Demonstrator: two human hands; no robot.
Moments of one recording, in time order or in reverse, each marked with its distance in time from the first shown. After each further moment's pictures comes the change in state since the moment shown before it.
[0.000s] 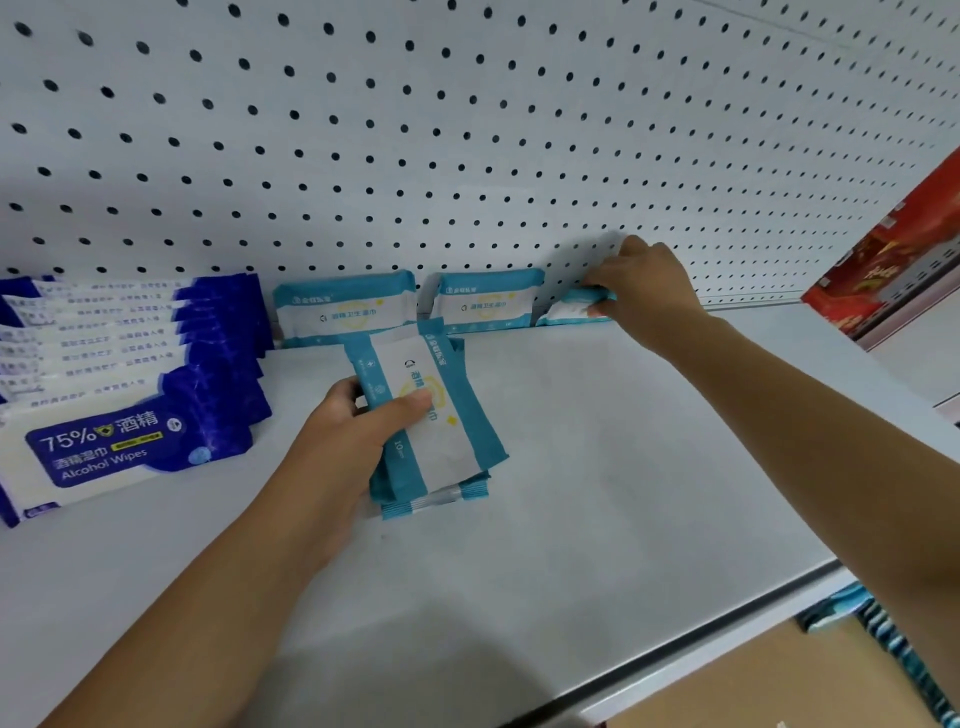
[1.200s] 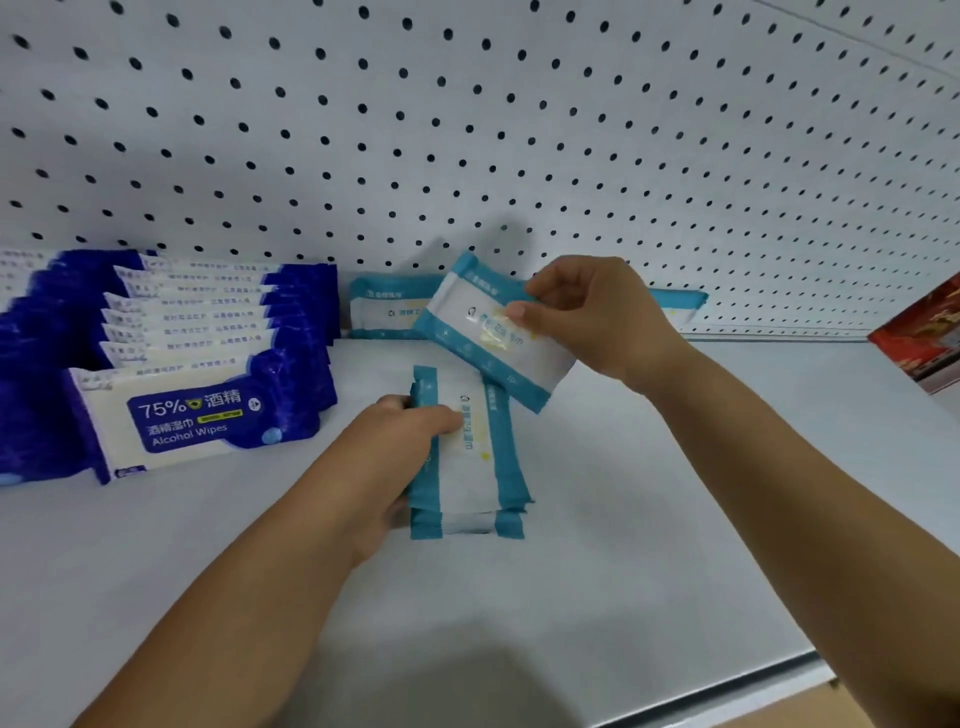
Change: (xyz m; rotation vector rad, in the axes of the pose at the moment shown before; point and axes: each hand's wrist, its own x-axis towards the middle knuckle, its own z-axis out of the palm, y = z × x) left_hand -0.018 0.022 -0.014 0.073 0.029 -0.277; right_hand -0.014 -0.143 -0.076 1.059 -0.093 0.172
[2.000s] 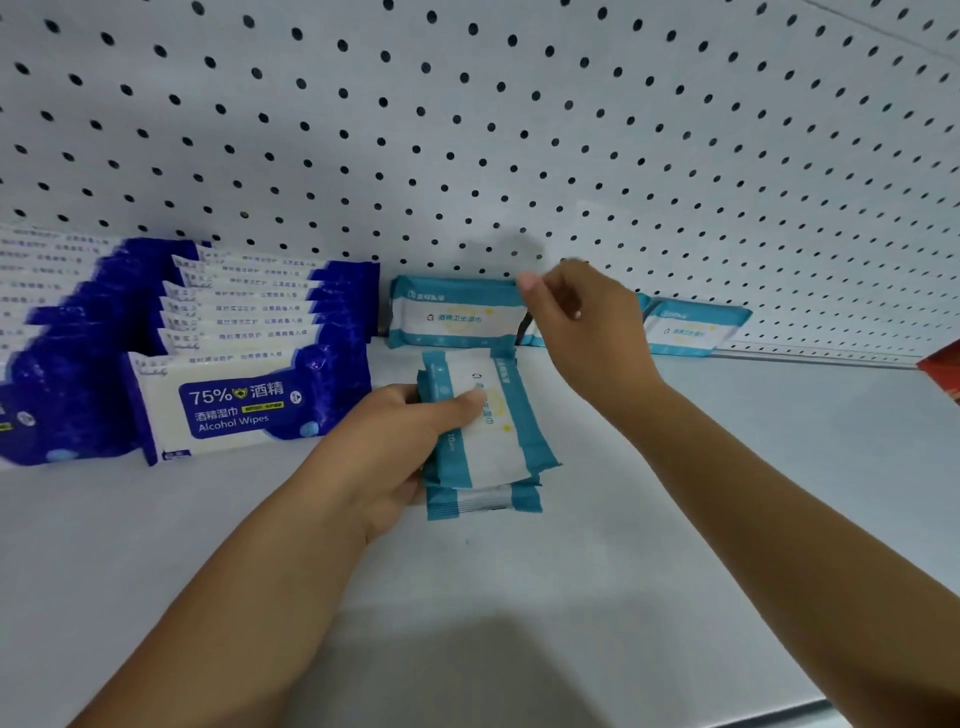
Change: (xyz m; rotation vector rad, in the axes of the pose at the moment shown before) left_hand 0.012 0.003 -0.019 -0.146 -0.070 0.072; right_hand 0.006 -0.006 0.046 -0.153 0.200 -0.150
